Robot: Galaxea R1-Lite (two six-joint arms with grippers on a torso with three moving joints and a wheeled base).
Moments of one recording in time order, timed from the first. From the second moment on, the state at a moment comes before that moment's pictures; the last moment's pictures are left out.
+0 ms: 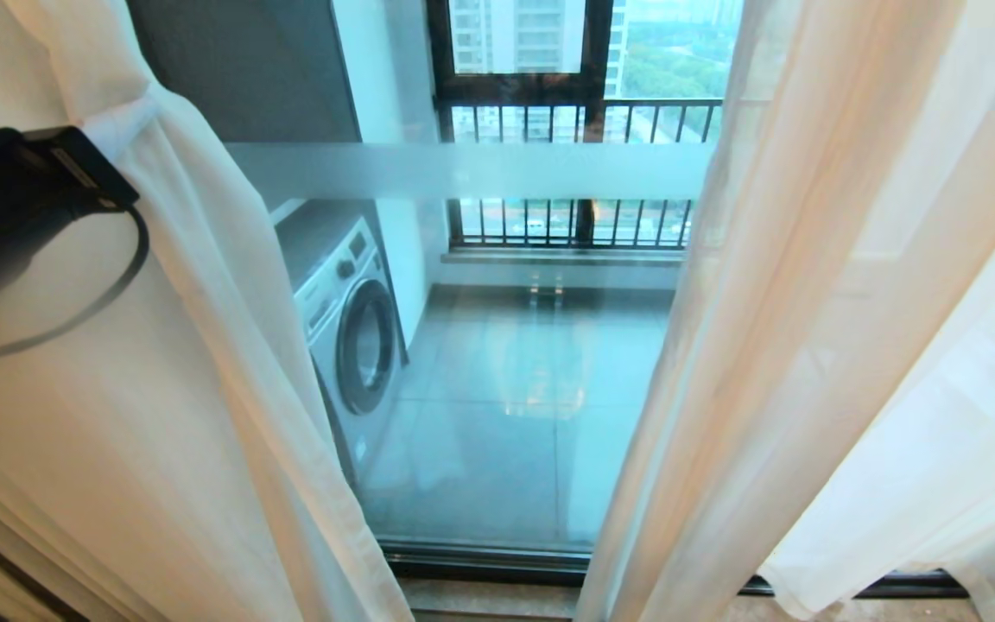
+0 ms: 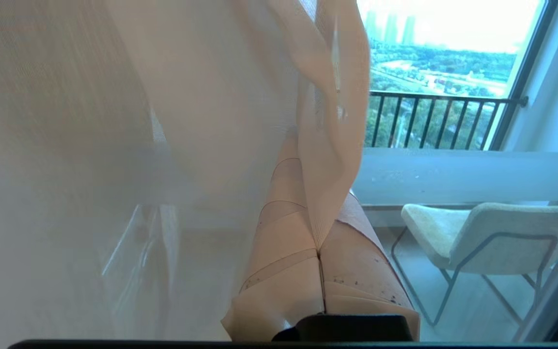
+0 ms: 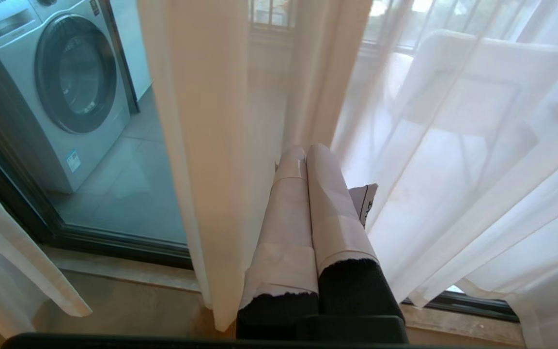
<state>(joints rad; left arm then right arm) 0.00 1.42 -0.79 -1.01 -0.20 -0.18 0.00 0.00 0.00 0.00 0.05 -0.10</state>
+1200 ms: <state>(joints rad) 0.00 1.46 -0.85 -1.01 -0.21 -0.18 0.00 0.00 0.00 0.00 0.05 -0.10</state>
